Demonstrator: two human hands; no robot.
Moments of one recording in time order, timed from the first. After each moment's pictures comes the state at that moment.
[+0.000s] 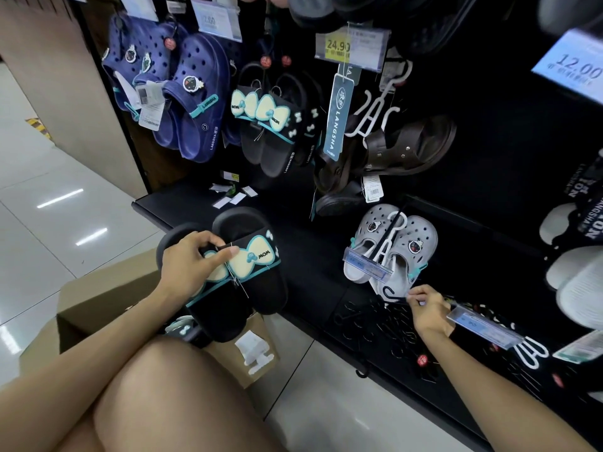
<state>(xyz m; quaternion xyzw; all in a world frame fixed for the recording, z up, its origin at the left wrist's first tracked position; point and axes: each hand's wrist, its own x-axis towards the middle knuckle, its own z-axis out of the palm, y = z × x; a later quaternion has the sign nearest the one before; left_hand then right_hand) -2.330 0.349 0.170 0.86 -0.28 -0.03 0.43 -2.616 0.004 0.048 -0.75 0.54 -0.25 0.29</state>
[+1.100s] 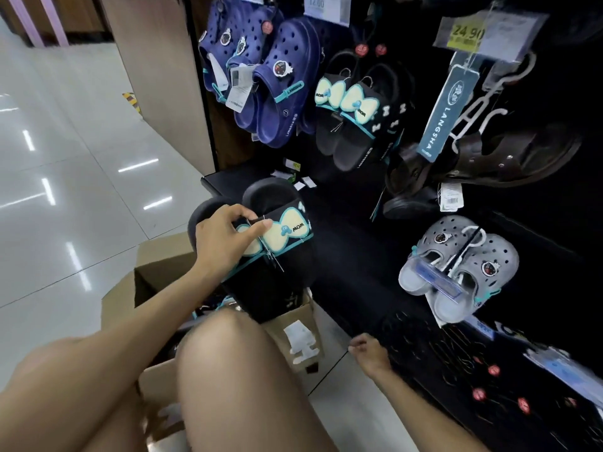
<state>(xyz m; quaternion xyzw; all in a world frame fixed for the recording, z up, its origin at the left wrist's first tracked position) -2.320 0.392 0.187 0.86 -0.19 0.06 0.48 -2.522 0.151 -0.048 -0.81 0.42 0.11 0.39</state>
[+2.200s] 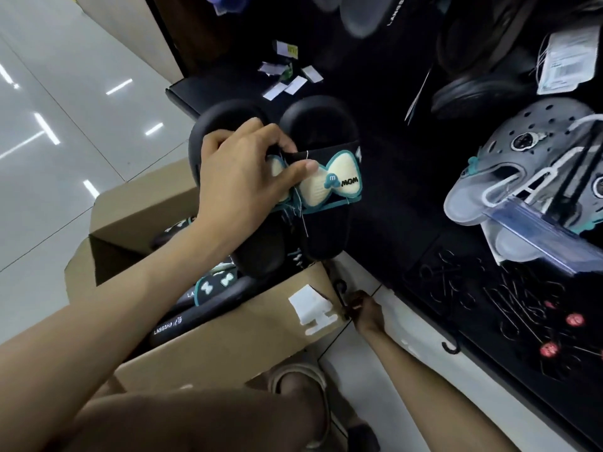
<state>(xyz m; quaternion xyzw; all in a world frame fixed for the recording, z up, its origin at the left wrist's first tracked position) -2.285 0.300 0.140 0.89 -0.34 0.11 0.28 -2.479 0.167 -0.205 -0.73 0.47 0.12 0.48</state>
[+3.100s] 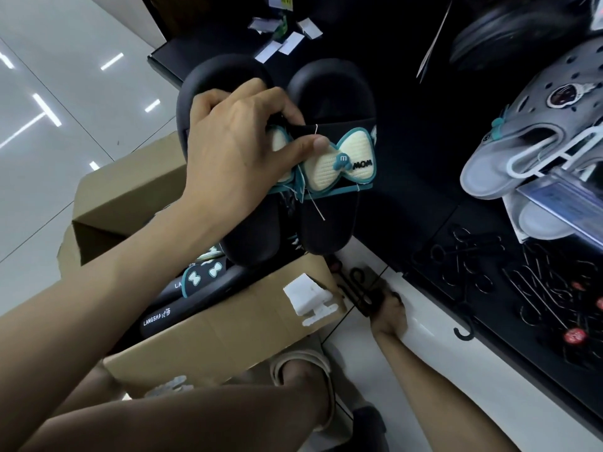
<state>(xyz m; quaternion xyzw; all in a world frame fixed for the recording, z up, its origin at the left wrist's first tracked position) -2.280 0.277 0.133 0.90 -0.37 0.08 0.23 -2.518 0.172 -0.239 -0.77 0.55 0.09 0.30</state>
